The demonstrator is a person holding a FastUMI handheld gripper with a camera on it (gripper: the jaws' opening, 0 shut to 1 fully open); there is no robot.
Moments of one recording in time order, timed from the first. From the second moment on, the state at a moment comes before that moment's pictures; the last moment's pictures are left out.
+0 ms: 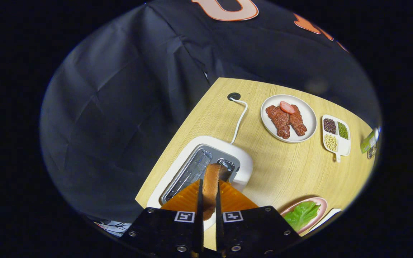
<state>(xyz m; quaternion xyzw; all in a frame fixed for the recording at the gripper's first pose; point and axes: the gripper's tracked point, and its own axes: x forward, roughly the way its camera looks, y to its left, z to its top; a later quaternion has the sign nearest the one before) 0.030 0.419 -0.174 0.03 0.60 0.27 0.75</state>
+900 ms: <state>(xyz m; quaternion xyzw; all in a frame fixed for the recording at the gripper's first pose) 0.049 0.363 -0.096 0.17 0.53 0.28 0.78</state>
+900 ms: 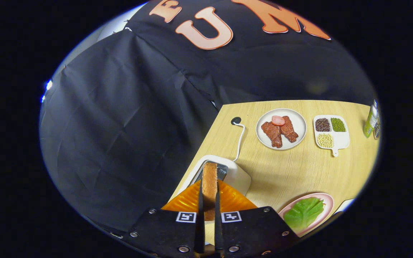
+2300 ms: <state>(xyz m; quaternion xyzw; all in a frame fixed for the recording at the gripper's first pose) -0.011 0.210 -0.176 0.24 0.54 0.22 0.77</state>
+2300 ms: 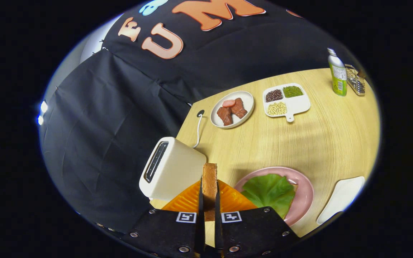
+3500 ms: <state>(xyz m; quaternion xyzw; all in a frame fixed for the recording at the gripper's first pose) -0.050 0.133 -0.256 0.24 0.57 0.18 0.76</state>
